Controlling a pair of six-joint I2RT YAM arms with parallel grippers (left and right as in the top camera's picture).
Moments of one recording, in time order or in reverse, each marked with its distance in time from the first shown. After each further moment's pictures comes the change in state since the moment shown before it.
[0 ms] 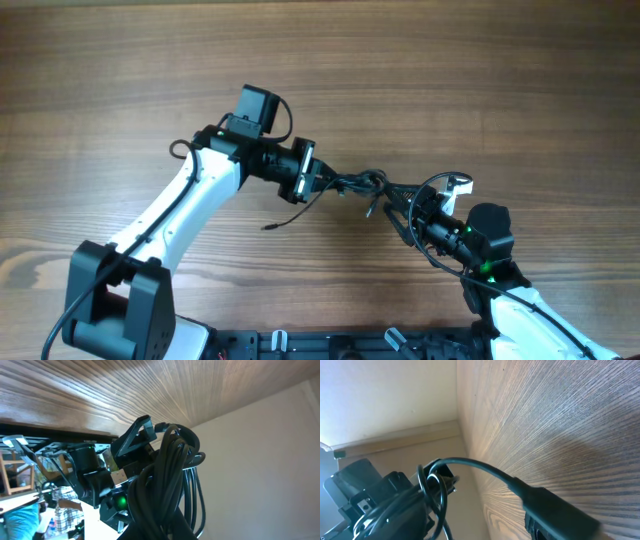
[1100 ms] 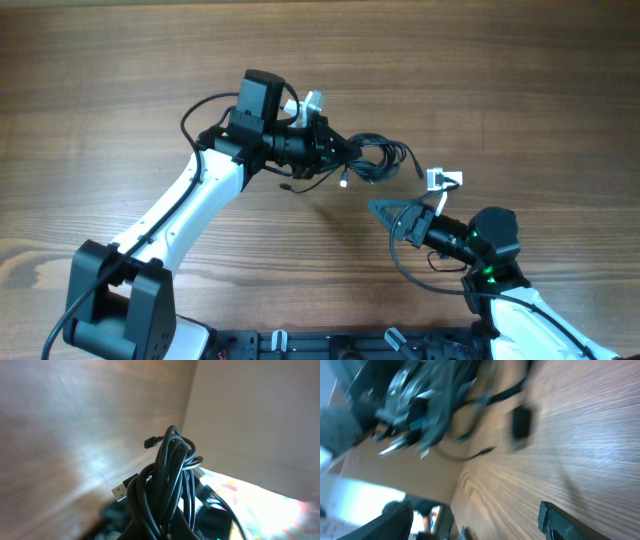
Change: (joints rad) left arm -0.012 0.000 0.000 0.334 -0.038 0.663; right arm 0.000 0.001 -0.002 0.172 -0.255 -0.472
